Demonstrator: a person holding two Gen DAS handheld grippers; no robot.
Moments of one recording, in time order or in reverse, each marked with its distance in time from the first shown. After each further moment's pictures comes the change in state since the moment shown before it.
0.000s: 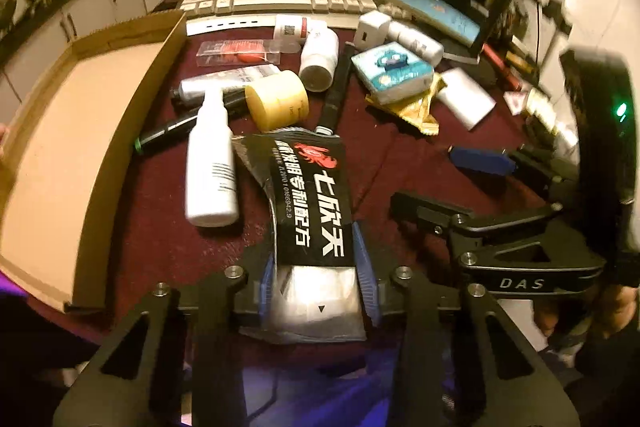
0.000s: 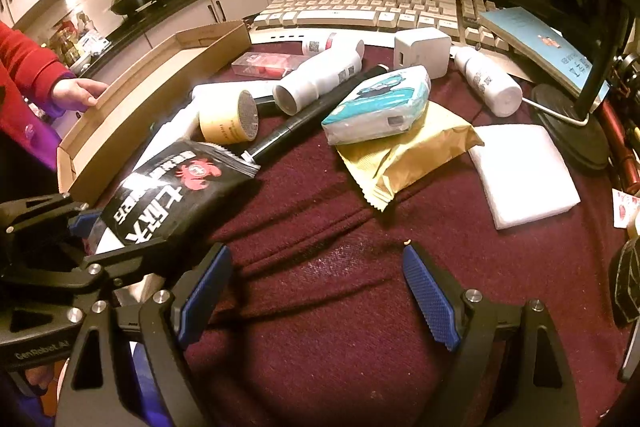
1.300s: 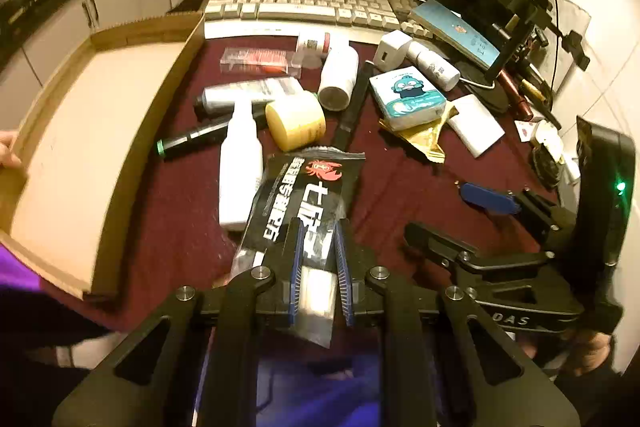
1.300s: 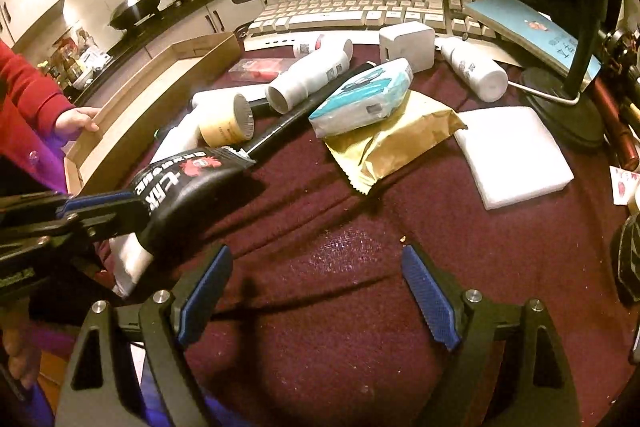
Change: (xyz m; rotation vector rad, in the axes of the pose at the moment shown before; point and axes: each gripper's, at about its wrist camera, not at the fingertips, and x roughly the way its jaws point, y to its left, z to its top) left arm -0.010 0.000 0.017 -0.042 0.006 0.059; right arm -0.007 -0.009 -0.005 0.034 -0.014 0.031
